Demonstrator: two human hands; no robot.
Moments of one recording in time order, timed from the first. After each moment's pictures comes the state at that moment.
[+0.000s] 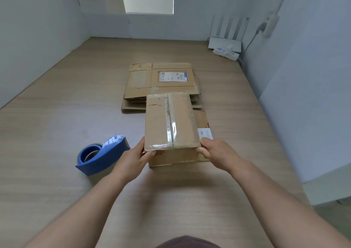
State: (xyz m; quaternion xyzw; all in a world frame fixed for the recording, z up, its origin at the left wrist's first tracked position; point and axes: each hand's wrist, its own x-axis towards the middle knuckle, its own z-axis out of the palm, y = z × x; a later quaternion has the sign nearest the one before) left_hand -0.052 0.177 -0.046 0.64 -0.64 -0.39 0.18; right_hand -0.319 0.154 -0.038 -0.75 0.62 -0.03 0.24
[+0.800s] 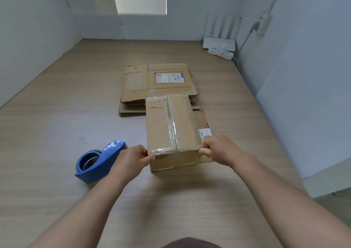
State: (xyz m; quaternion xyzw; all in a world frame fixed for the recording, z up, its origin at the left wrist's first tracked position) left_hand -0.043 0.163 -0.039 0.68 -0.63 -0.35 0.13; right_hand -0.311 0.144 -0.018 -0.73 0.65 0.01 0.22
